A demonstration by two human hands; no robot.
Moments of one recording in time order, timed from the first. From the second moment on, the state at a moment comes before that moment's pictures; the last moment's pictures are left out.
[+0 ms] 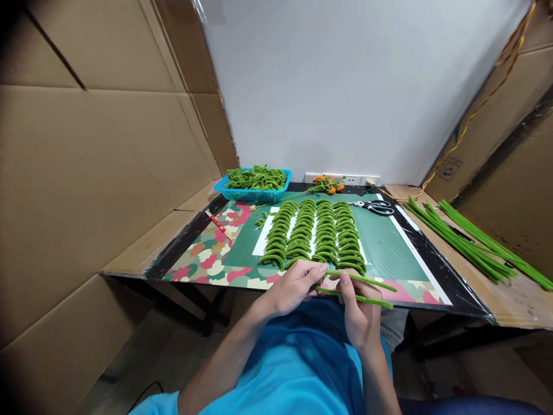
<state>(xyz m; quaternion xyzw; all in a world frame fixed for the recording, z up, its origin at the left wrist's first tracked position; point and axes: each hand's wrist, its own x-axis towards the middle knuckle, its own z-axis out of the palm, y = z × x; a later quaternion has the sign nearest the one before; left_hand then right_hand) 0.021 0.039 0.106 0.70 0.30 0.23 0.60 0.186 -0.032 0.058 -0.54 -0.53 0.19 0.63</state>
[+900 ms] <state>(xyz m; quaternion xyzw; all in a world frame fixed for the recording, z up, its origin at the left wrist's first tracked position) 0.020 0.035 0.106 0.76 0.28 0.22 0.55 0.182 -0.037 0.054 -0.52 -0.55 0.11 0.64</state>
